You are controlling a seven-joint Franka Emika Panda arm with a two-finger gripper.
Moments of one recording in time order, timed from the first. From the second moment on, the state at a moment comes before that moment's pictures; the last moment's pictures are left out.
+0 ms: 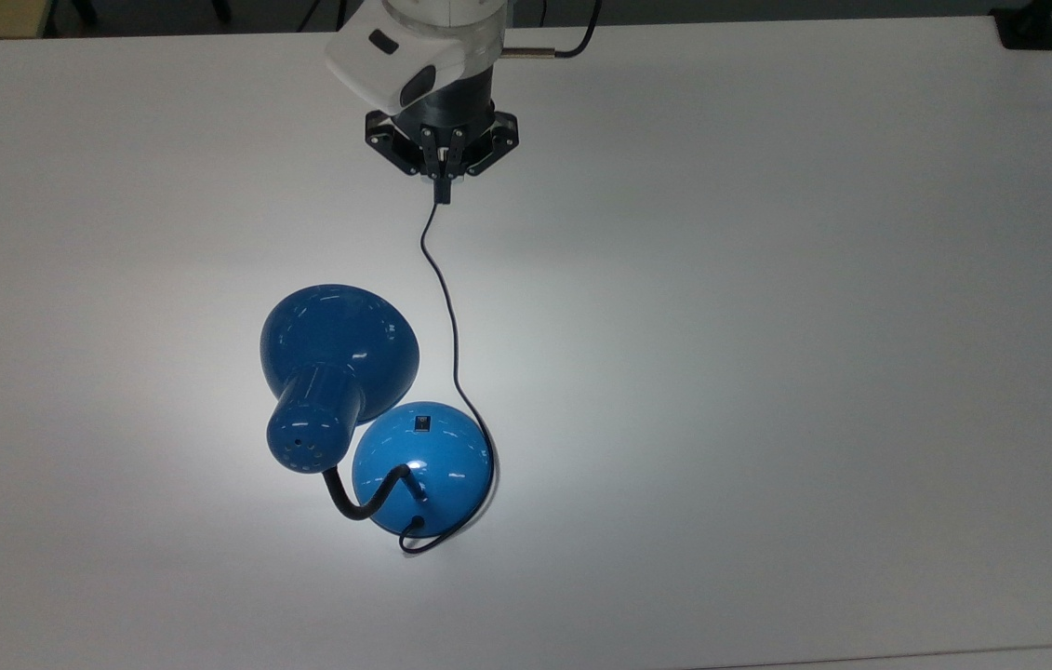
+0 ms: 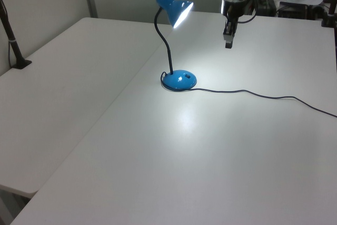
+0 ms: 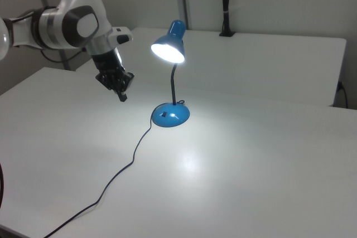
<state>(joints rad) 0.07 0.14 0.02 -1.75 -0.11 1.97 0.05</state>
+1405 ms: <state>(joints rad) 0.00 0.46 0.02 -1.81 -0.10 2.73 0.13</state>
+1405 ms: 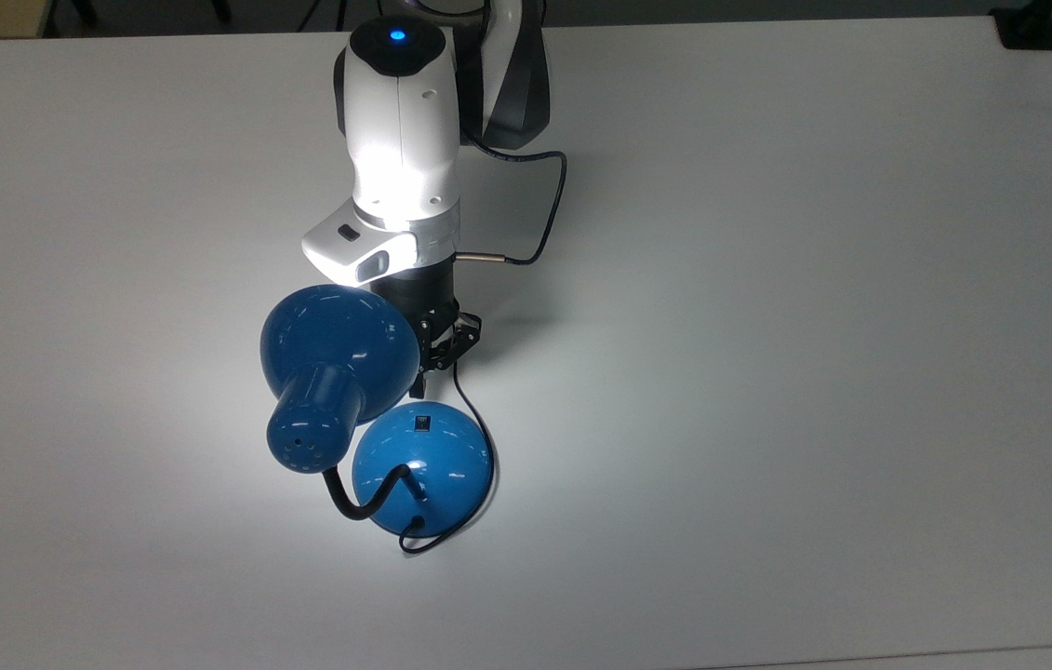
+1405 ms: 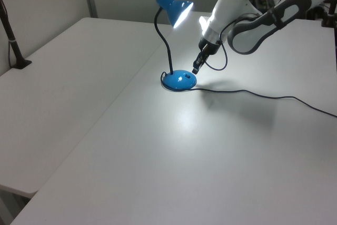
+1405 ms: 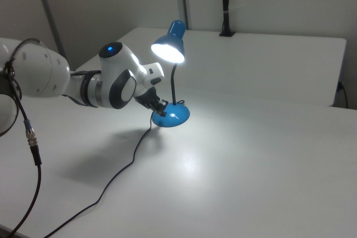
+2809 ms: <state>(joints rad) 0.00 0.51 0.02 -1.81 -0.11 2.84 0.12</state>
